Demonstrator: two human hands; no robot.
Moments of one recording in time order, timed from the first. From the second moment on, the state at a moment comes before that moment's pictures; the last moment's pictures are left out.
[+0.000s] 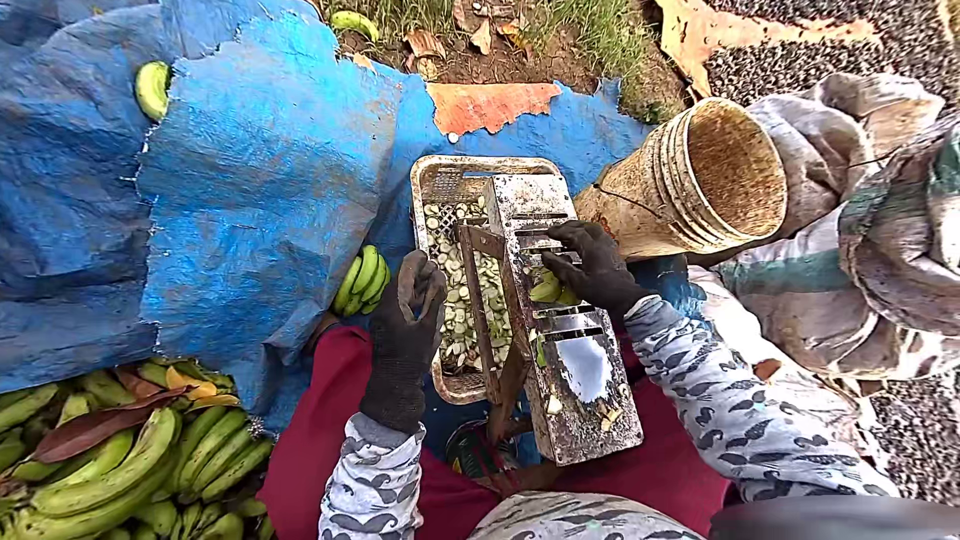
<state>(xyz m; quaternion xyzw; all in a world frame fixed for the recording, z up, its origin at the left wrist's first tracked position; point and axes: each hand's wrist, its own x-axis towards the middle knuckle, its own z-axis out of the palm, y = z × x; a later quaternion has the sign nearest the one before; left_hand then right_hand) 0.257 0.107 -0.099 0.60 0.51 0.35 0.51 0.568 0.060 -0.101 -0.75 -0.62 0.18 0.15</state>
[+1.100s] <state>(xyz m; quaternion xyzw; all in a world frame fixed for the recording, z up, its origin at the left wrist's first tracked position) 0.261 0.109 -0.099 0.59 0.49 0.35 0.53 0.567 0.072 -0.094 -0.87 -0.44 0.20 0.11</state>
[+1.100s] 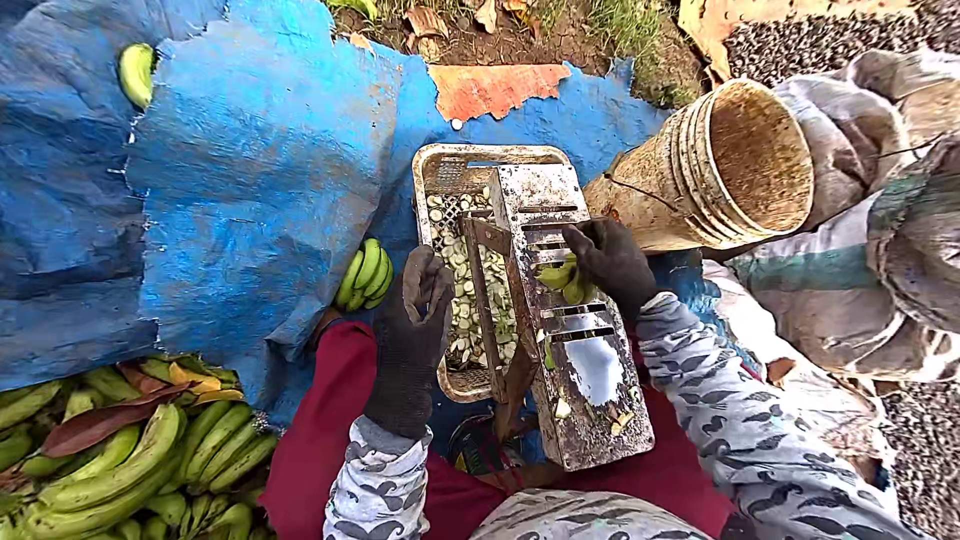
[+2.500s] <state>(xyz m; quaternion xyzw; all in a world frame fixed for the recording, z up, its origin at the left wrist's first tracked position) 0.250 0.098 -0.094 0.62 0.49 0.33 0.52 0.564 0.064 -0.114 -0.79 -0.58 0.14 0.13</state>
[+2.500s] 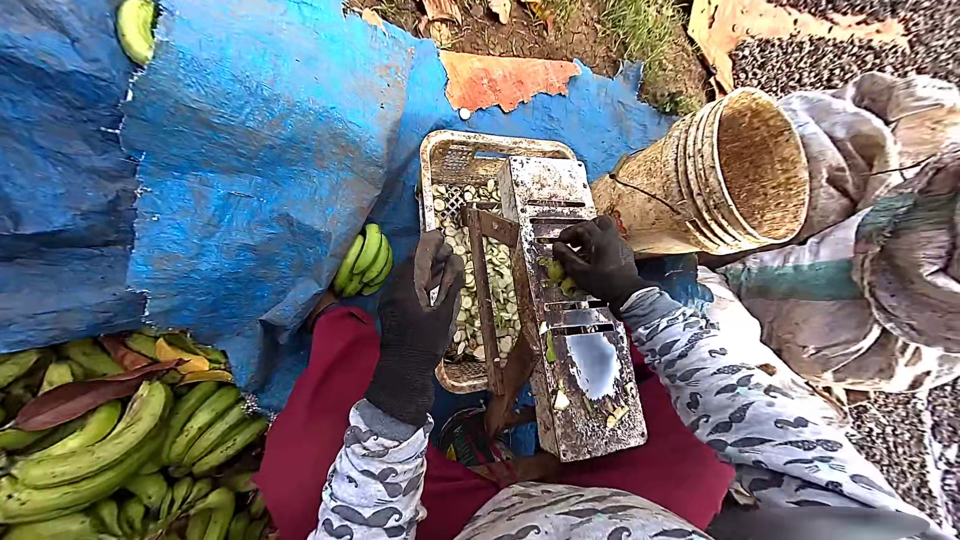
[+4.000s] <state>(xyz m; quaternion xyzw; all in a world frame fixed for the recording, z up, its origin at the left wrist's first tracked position) 0.254 0.104 -0.099 0.62 0.50 0.35 0.49 0.531 0.011 -0.106 -0.82 -0.56 0.03 0.05</state>
